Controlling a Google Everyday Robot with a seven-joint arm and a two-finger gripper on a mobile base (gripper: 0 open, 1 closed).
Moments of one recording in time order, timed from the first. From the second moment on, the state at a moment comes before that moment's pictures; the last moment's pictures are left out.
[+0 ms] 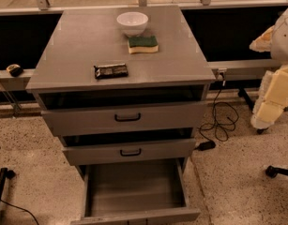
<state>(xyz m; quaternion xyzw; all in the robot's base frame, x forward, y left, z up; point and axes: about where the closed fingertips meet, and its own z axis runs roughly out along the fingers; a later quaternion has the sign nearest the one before) 0.438 -0.217 0.977 -0.60 0.78 -0.04 0.16</state>
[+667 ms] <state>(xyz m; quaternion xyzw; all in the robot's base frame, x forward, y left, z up) 0.460 -0.173 0.972 -0.64 0.75 0.00 0.15</state>
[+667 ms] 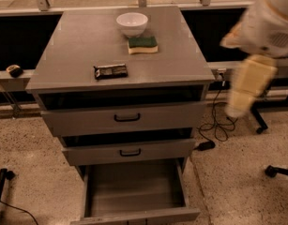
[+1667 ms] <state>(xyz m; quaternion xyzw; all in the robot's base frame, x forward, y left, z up) 0.597 0.030 0.924 -0.71 0.68 0.04 0.19</state>
